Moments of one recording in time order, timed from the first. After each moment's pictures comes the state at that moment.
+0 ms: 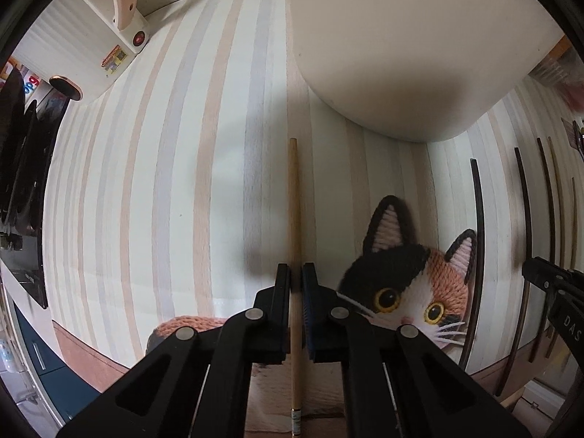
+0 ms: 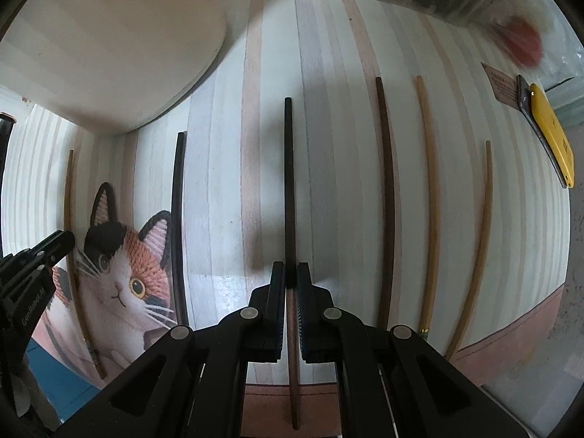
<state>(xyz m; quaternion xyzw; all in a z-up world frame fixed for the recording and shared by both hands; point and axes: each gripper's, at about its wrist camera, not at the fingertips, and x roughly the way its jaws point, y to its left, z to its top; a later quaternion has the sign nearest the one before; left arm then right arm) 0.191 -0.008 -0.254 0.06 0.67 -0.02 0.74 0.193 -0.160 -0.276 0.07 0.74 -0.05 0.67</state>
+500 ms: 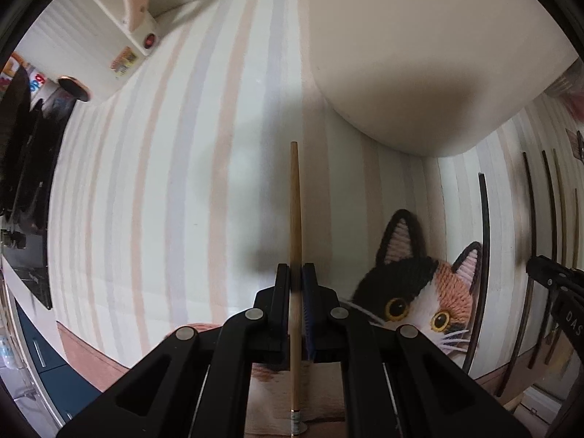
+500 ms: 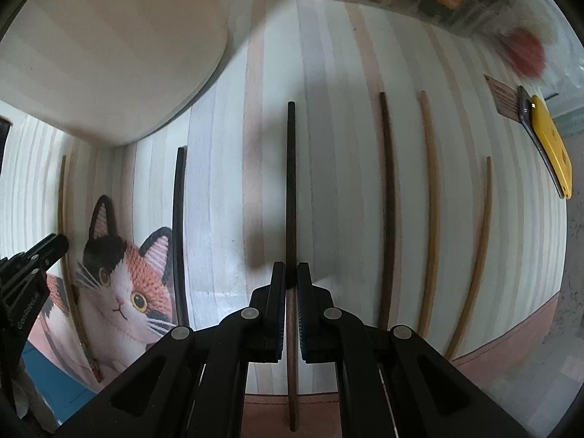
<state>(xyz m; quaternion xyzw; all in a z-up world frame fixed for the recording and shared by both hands) 0.207 0.012 -0.250 0.06 0.66 0.00 0.75 0.202 -0.156 -0.273 0.07 0.73 -0.05 0.68</state>
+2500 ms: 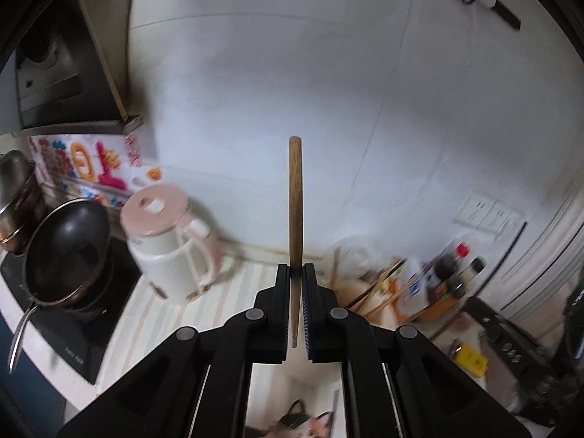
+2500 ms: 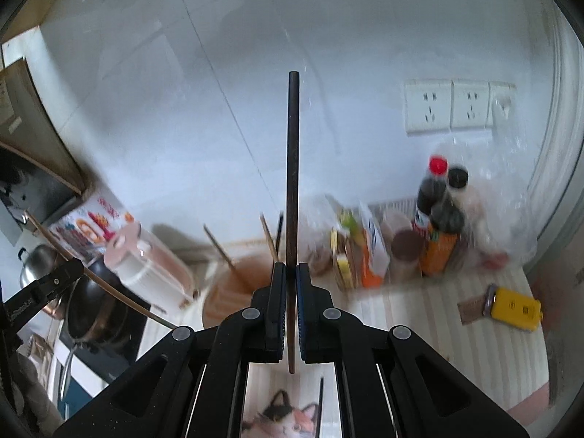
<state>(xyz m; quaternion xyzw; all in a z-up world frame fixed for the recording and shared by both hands) 0.233 0.042 0.081 -0.10 0.37 -0.03 0.92 0.272 -0.184 0.041 0.17 0.42 0.01 0.89</state>
